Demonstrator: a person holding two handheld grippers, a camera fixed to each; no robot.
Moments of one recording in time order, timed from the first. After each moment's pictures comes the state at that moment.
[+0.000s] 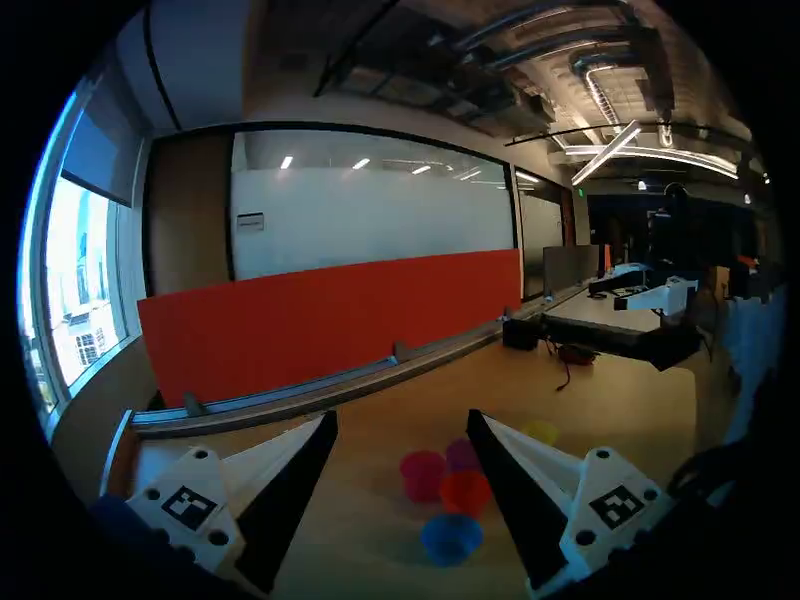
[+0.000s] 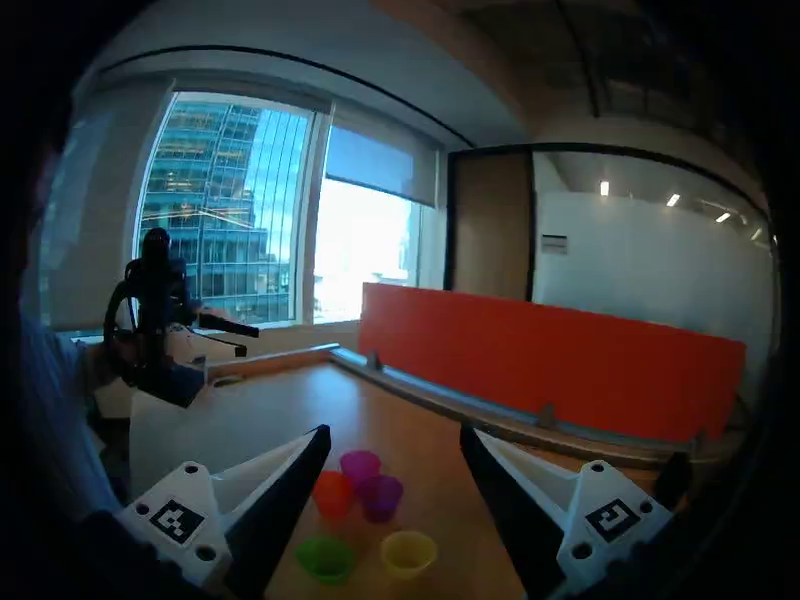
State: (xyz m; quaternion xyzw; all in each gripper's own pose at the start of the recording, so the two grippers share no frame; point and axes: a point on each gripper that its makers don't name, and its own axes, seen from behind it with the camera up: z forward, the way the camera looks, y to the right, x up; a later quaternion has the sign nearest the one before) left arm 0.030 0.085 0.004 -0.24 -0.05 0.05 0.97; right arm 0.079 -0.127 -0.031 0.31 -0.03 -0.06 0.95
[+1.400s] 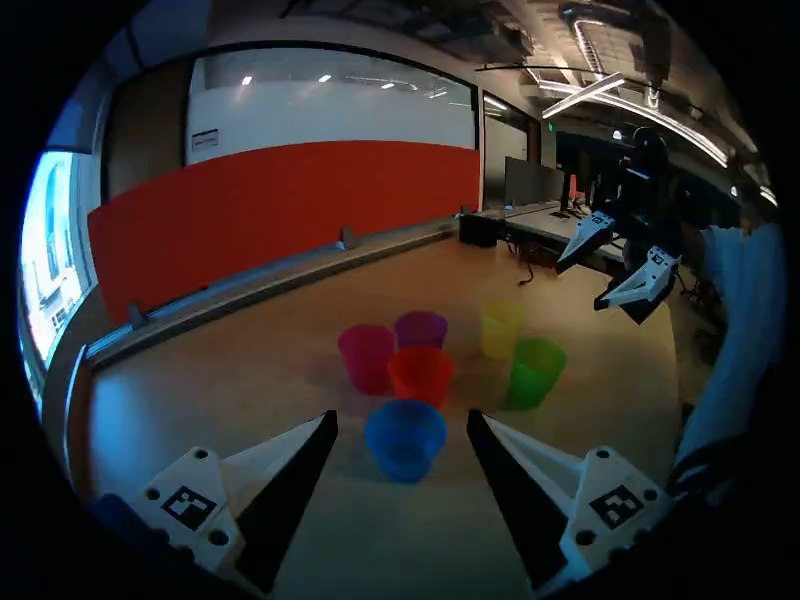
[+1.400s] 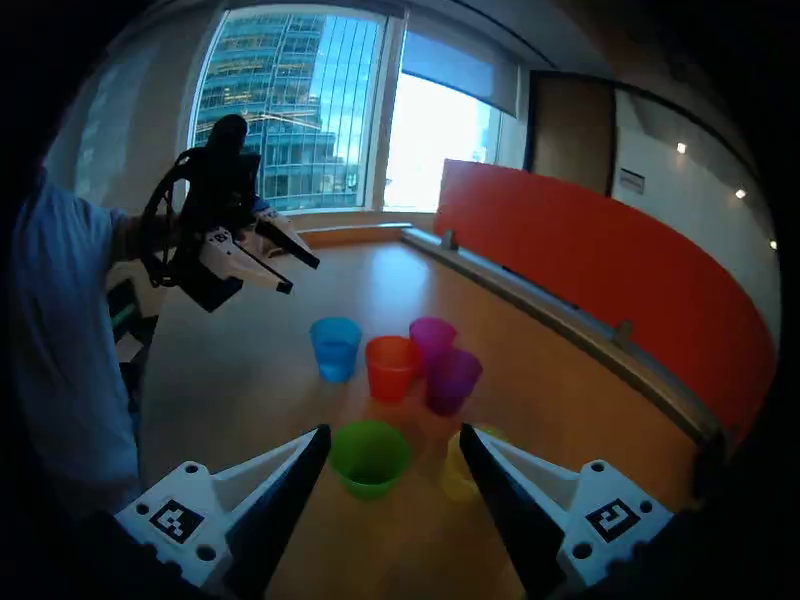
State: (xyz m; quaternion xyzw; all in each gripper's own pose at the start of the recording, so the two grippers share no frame) left arm -0.128 0.112 -0.020 -0.31 -0.20 0.08 0.93; right arm -0.097 -0.153 -0.053 0.40 -0.18 -0.16 0.89
